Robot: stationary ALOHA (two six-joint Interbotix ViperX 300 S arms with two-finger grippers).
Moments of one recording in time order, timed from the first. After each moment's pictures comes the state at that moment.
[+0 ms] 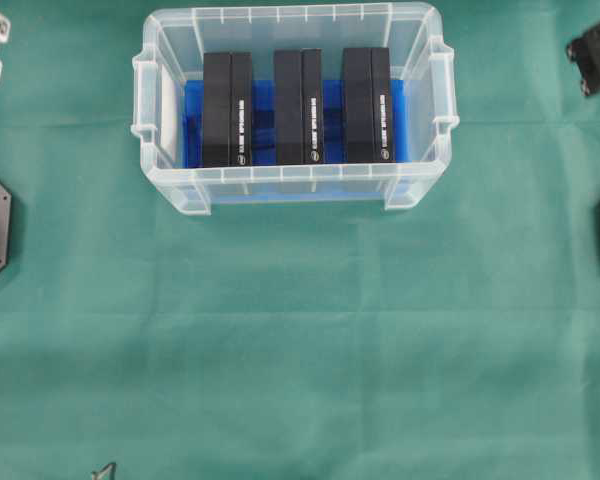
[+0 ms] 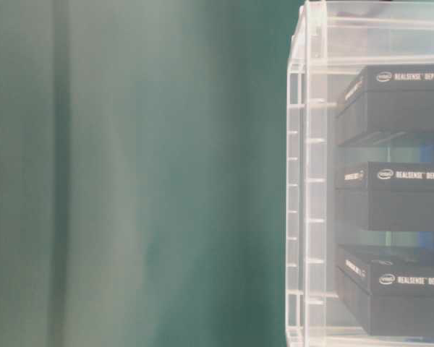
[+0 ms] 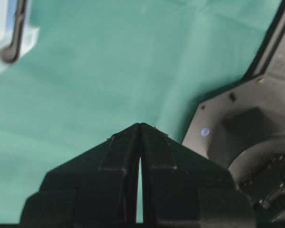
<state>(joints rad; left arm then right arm) 0.38 -0.64 0.33 0.05 1.55 -1.04 -0.42 -0.52 0.35 -0.08 1.59 1.02</state>
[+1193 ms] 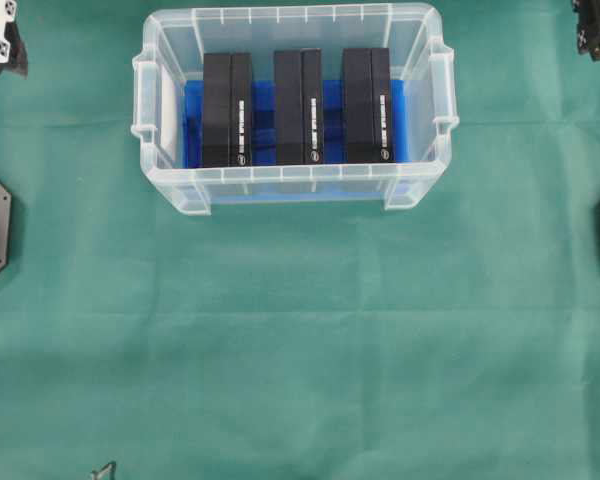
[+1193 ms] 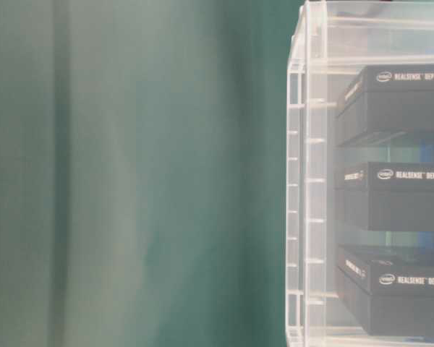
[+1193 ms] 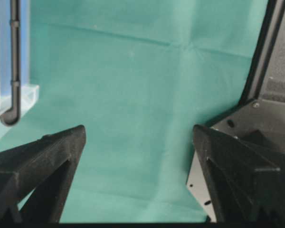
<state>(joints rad) 0.43 -0.63 0.35 0.04 1.53 -1.05 -0.49 -0.53 0.36 -0.13 1.54 1.08</state>
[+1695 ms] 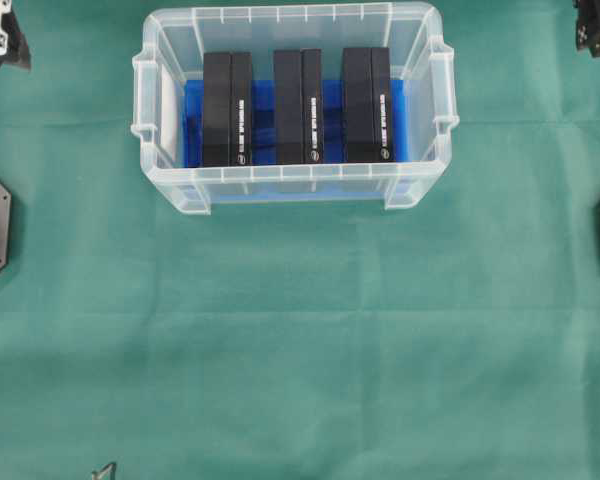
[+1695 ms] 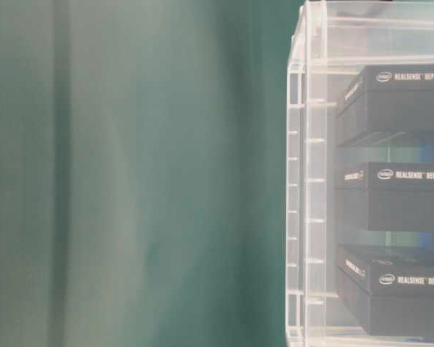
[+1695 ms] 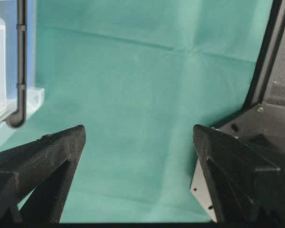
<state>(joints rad) 0.43 -0.64 0.35 0.04 1.49 -1.09 -0.49 -0.53 0.36 -0.13 1.52 1.08</state>
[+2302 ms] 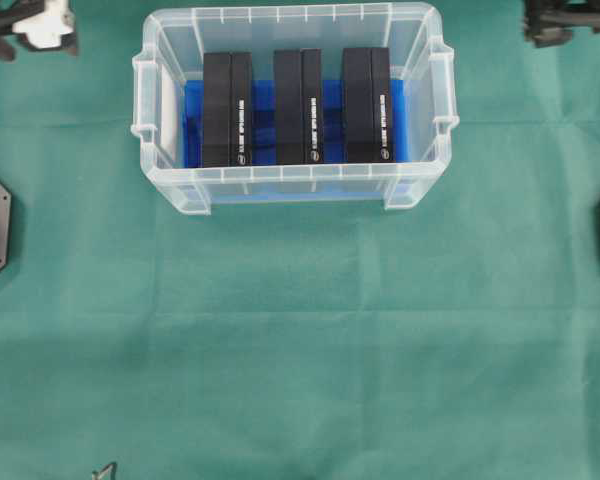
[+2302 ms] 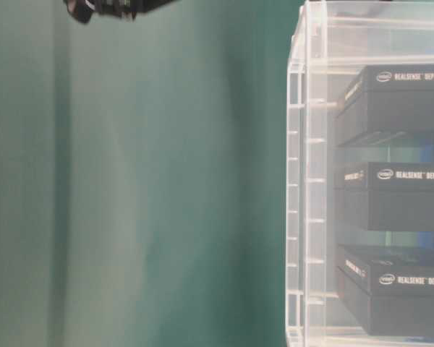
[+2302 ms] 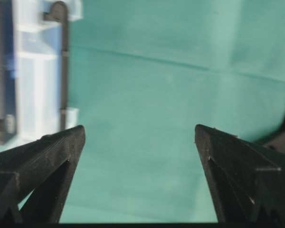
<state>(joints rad) 0.42 -0.46 0.25 0.04 1.47 -1.14 -0.45 -0.37 0.27 -0.12 1.43 1.14</state>
